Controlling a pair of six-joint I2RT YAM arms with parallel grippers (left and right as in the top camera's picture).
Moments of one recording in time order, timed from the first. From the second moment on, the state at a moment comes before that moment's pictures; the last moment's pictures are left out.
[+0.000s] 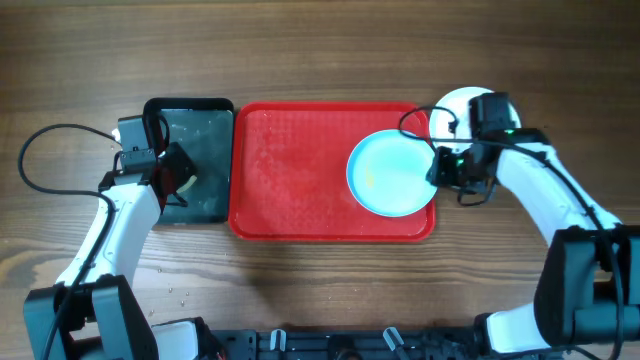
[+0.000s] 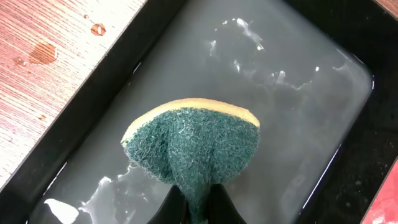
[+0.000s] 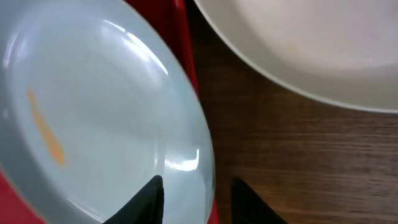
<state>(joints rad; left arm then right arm) 0.14 1.48 0.81 -0.39 -0.09 -0.46 0.06 1.65 0.98 -0.72 -0.20 0.26</state>
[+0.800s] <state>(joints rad) 0.14 1.48 0.81 -0.39 -0.08 -0.46 0.15 1.65 0.96 -0.57 -0.24 0.48</state>
